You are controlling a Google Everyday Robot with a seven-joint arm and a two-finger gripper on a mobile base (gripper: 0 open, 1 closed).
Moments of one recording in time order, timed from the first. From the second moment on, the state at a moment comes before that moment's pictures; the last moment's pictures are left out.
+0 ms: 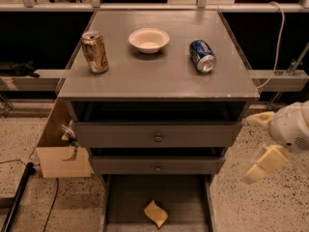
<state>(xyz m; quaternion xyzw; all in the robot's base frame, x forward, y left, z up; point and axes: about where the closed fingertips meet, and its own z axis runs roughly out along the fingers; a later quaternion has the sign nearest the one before) 0.418 -0.226 0.801 -0.53 0.80 0.17 0.24</state>
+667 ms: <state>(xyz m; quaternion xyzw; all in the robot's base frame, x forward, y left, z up) 0.404 -0.210 0.743 -0.52 0.80 0.20 0.21</state>
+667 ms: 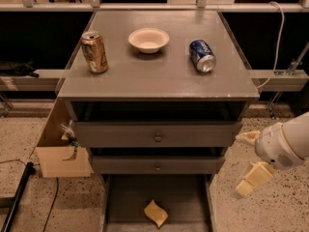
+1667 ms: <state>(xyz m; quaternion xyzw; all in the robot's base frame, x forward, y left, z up) 0.477 -0.061 0.605 -0.50 0.80 0.28 0.19</state>
